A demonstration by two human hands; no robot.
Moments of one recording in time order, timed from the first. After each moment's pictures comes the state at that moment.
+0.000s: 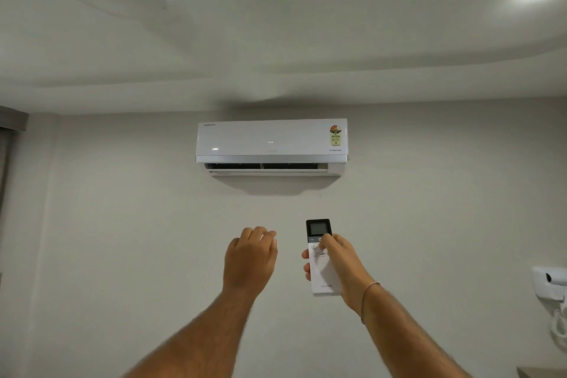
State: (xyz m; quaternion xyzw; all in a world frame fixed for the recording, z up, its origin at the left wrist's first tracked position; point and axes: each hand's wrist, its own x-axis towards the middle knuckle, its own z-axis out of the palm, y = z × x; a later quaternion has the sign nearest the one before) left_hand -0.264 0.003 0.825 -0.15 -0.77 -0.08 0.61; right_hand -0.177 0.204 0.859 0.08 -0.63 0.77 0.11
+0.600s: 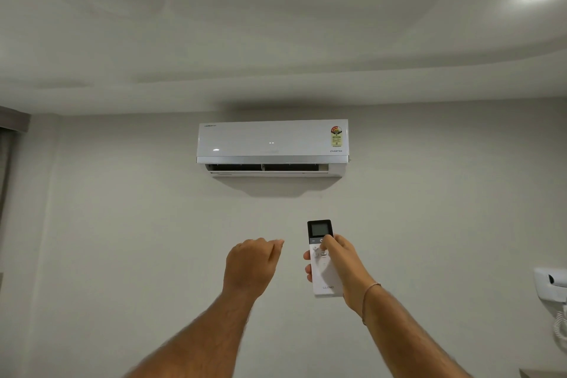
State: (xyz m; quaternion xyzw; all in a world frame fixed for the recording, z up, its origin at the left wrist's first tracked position) left_hand -0.260 0.006 0.826 -0.15 -0.77 -0.12 0.60; right_hand -0.185 0.207 0.857 0.08 -0.63 0.77 0.11
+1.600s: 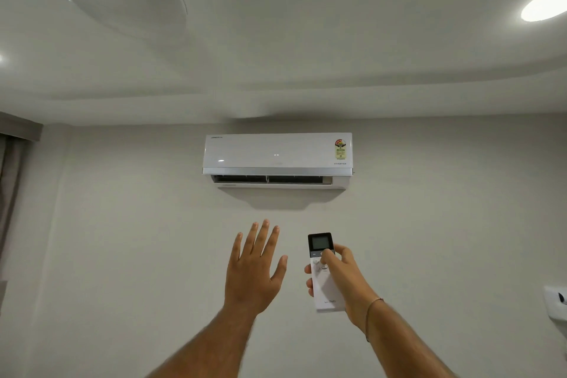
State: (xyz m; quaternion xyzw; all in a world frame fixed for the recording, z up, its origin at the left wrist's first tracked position) left_hand -0.259 -0.008 0.823 -0.14 -0.82 -0.06 0.55; right_hand -0.177 0.195 0.855 0.08 -0.64 0.76 0.11
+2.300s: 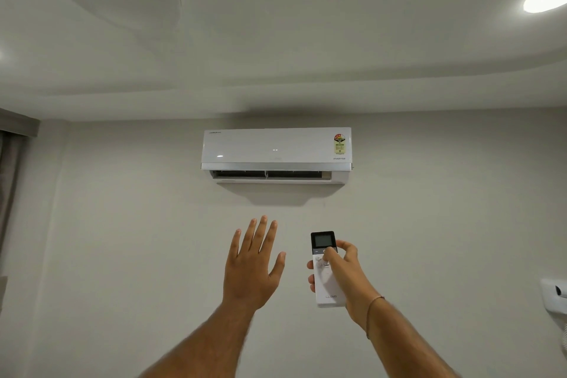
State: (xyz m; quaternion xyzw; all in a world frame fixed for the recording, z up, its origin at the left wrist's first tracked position) left_hand -0.259 -0.007 0.818 -0.14 -0.81 -0.06 0.56; right_hand -0.181 0.203 0.849 0.07 -0.64 0.75 0.12
